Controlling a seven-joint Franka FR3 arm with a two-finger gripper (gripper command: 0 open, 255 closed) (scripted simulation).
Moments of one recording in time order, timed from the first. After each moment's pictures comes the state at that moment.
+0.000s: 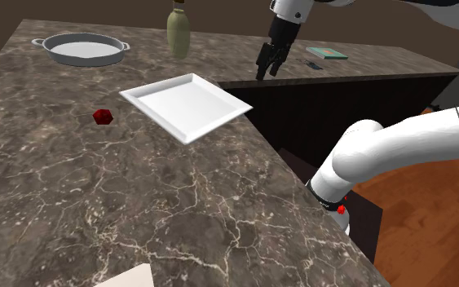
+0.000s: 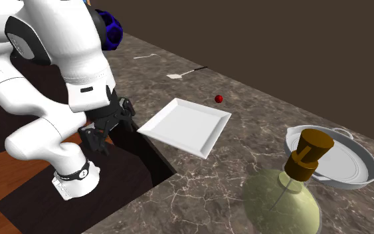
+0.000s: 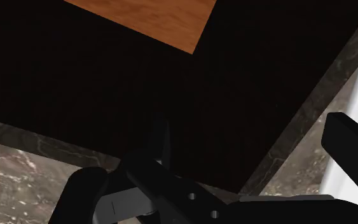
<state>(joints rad) -0.01 -0.74 0.01 -2.40 0.07 1.70 -0.03</state>
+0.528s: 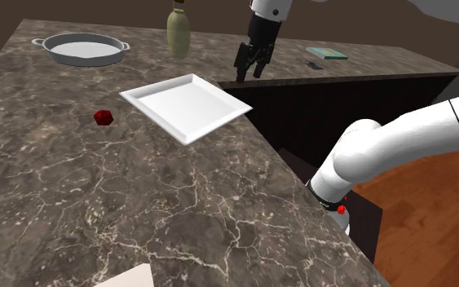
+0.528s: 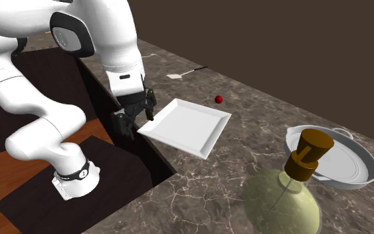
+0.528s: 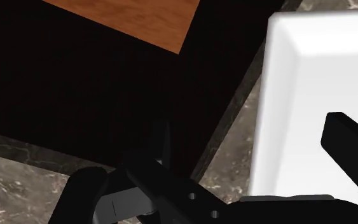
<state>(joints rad) 0.03 -0.65 0.14 -2.33 0.14 1.72 0.12</state>
